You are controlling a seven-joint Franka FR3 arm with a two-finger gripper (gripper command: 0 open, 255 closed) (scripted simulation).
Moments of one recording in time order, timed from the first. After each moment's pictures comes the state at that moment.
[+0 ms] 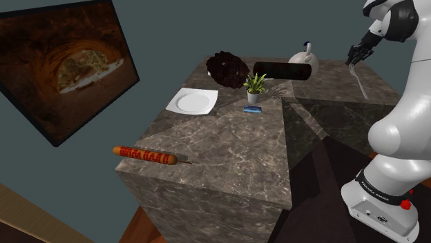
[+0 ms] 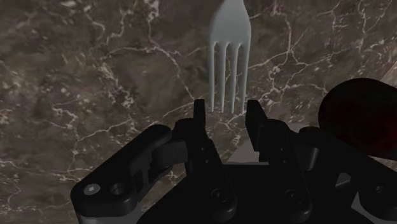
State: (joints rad) arm -0.75 0.51 -0.47 -1.43 0.54 1.81 -0.79
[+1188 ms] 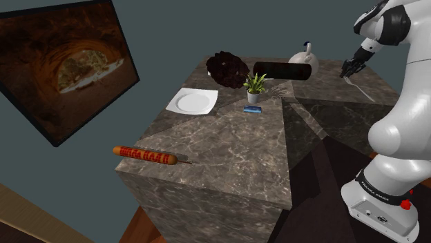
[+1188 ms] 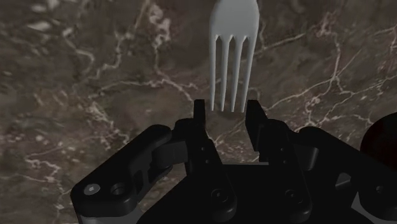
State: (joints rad) arm -0.74 0.57 -0.45 -1.53 0.59 1.96 -0.86
